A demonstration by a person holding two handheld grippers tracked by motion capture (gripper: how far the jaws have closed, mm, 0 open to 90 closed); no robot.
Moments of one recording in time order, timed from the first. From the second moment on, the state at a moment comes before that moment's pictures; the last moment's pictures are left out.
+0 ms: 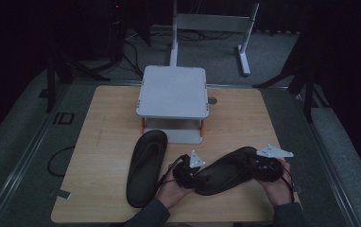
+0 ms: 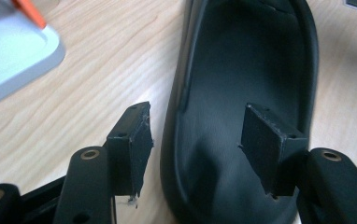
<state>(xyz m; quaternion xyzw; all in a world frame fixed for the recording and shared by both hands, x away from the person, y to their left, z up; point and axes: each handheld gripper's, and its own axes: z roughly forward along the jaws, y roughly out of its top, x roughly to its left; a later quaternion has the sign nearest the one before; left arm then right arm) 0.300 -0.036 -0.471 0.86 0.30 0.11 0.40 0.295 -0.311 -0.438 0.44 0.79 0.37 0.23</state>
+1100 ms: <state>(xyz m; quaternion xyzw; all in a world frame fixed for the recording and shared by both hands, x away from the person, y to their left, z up) 0.273 -0.021 -0.480 0.86 0.32 0.09 0.39 0.321 -0.265 -0.451 0.40 0.82 0.38 0.17</state>
